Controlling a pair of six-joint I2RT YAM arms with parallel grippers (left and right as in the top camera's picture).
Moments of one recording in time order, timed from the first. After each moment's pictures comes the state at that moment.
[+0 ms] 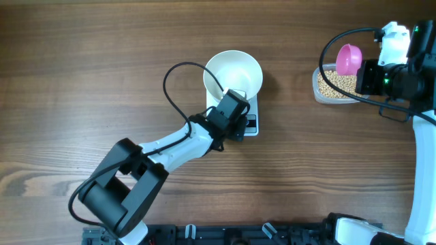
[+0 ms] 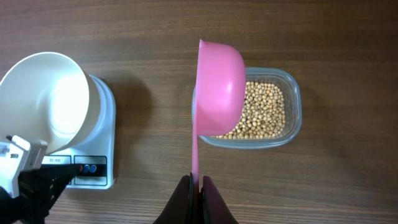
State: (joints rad) left arm -0.72 1.80 0.96 -0.18 -0.02 -0.40; right arm -0.17 1.39 1.56 -1.15 -0.18 -0.09
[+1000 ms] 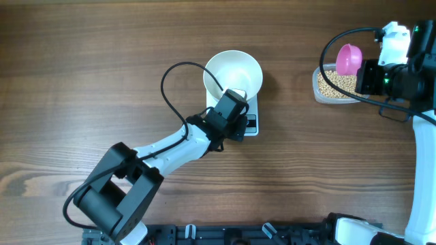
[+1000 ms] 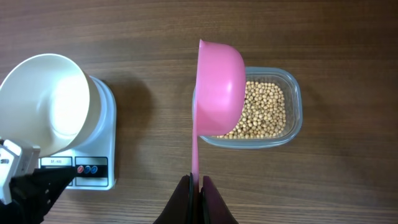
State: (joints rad) left arm -0.72 1.77 0.95 -0.16 0.00 -0.40; right arm -0.17 1.39 1.56 -1.15 -0.18 -0.08
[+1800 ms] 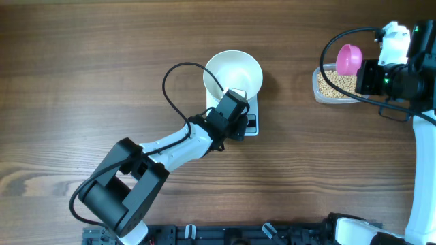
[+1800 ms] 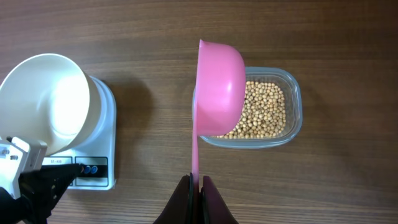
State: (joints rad) left arm -0.72 1.80 0.95 -0.13 -0.02 -0.40; right arm -0.17 1.39 1.56 -1.15 -0.18 -0.08
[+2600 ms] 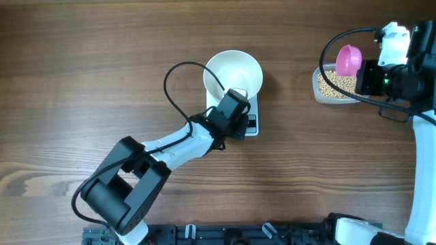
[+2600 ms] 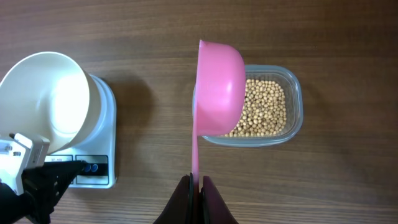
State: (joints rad) left arm -0.72 1.82 0.96 -0.13 -0.02 -0.40; right arm -0.17 1.39 1.56 -1.16 -0.18 -0.08
